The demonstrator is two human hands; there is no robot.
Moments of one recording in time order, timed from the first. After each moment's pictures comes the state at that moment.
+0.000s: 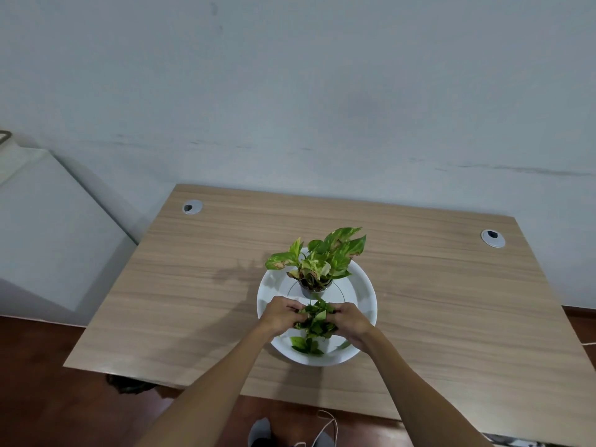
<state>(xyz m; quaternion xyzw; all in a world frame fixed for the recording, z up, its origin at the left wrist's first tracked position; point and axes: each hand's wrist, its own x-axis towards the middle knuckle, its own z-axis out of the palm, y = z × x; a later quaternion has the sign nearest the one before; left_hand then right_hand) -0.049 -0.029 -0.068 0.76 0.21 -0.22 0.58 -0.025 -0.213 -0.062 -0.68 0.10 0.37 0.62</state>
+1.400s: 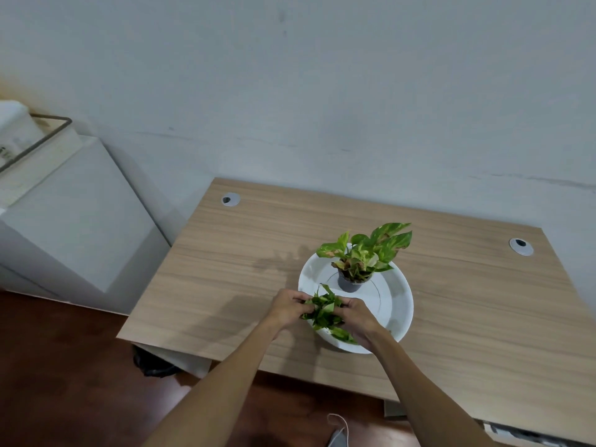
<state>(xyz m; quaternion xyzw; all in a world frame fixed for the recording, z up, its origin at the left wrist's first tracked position) -0.095 0.043 -0.061 0.72 0.22 -0.17 0.63 -0.072 -0.136 -0.046 -0.67 0.08 0.33 0.66</state>
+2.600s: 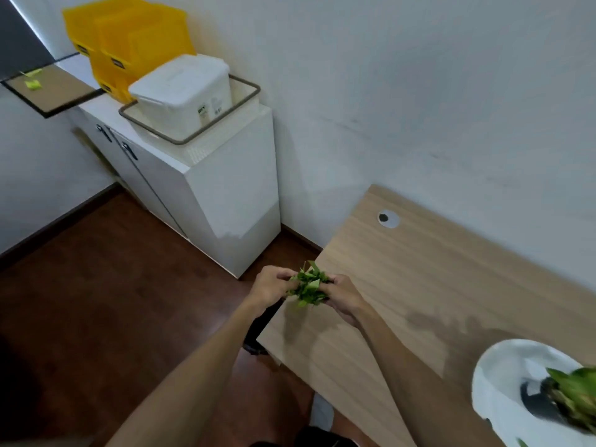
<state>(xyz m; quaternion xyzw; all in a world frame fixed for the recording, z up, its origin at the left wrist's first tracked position) -0.148 0.439 -0.069 0.70 0.36 -0.04 0.61 -0.042 0.288 -0.057 -0.66 -0.06 0.47 0.58</state>
